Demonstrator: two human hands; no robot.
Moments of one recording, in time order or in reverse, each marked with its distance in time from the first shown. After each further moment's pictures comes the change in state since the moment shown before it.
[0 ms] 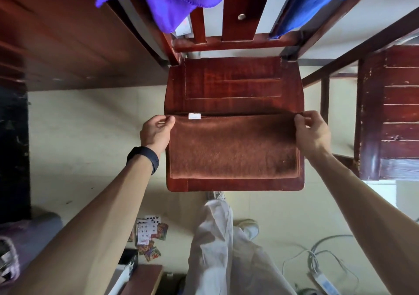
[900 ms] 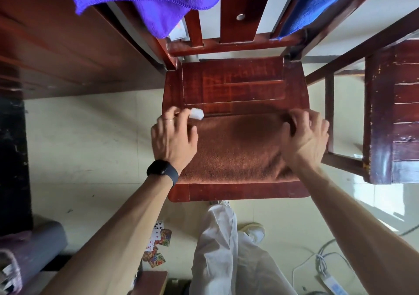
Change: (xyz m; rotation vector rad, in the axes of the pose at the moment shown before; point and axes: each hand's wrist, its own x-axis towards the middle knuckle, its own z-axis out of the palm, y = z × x) left_hand -0.024 0.005 0.035 0.772 0.258 0.779; right_hand -0.018 0.002 0.039 -0.382 0.258 -0.340
